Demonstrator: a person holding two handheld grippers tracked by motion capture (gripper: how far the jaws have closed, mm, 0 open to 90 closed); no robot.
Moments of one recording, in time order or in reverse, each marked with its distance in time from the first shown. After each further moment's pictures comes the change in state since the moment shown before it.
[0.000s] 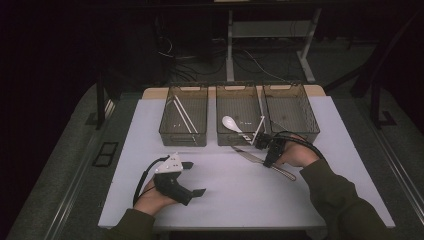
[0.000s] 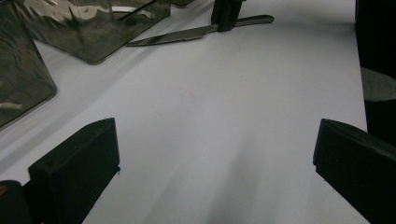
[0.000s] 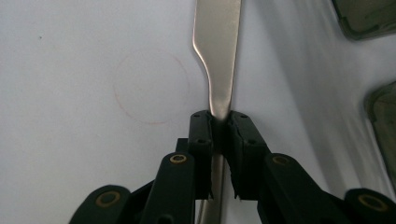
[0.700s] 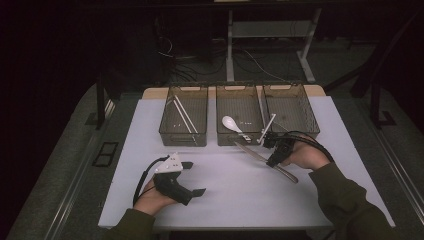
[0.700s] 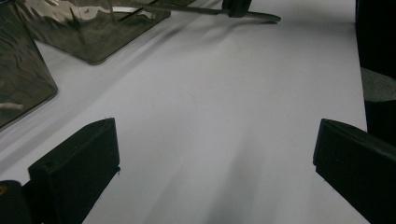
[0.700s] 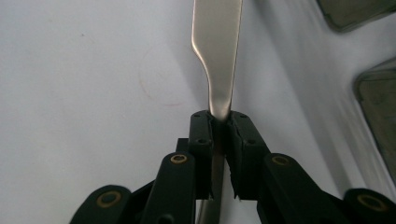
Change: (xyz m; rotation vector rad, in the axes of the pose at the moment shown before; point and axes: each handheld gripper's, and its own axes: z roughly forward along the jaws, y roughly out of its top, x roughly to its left) left arm 0.000 0.000 0.000 0.000 0.000 0.000; right arm 0.002 -0.022 -0.021 -0.101 0.042 0.022
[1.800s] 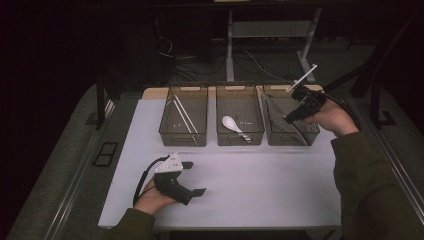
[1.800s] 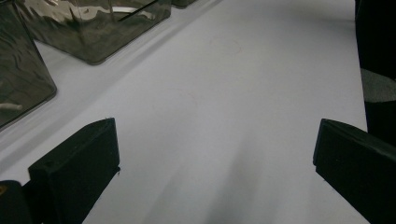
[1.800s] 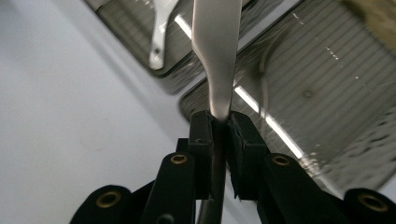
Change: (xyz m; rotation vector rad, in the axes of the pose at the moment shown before) left arm 0.001 0.000 0.001 -0.001 -0.002 -0.006; right arm -0.078 -0.007 -0.108 -0.247 -0.115 0.236
